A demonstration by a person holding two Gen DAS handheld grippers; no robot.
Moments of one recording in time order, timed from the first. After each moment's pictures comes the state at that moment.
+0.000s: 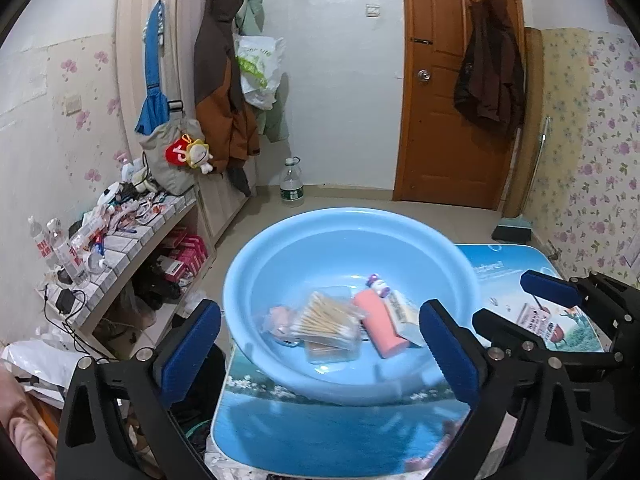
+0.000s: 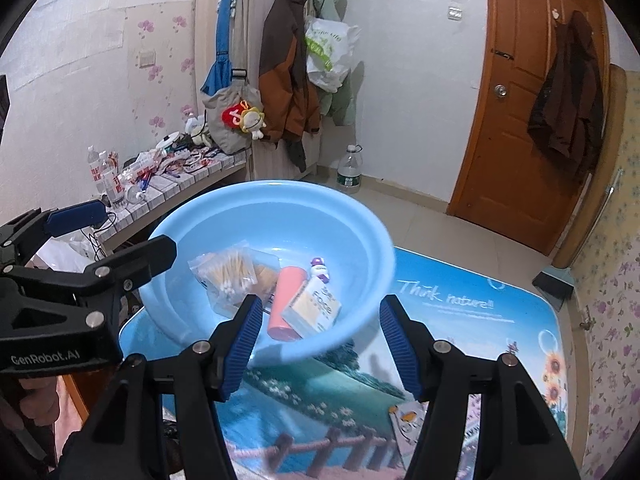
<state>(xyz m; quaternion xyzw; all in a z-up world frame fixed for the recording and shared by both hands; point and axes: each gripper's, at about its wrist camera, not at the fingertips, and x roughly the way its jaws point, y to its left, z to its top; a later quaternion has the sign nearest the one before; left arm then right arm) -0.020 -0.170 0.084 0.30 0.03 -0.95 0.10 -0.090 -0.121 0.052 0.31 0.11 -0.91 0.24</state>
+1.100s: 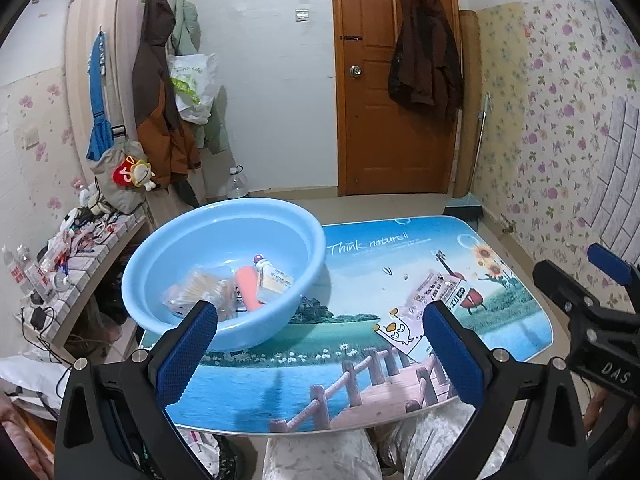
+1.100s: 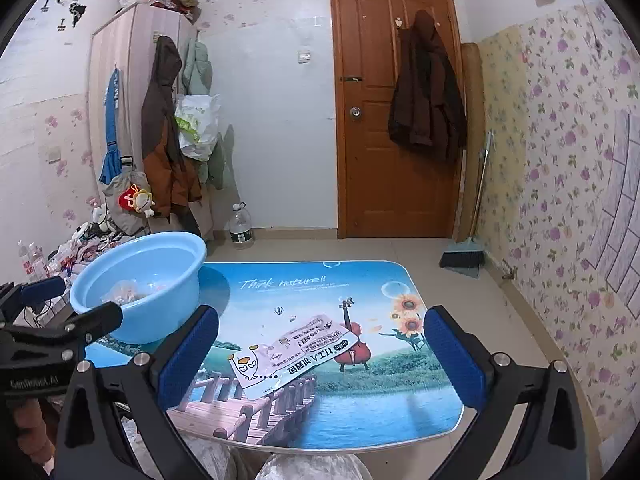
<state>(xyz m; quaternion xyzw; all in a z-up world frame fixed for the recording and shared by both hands) 0.014 -0.035 0.079 0.30 -0.01 -0.95 0.03 0.006 0.076 0.061 0.22 -0.01 -0.97 0.05</state>
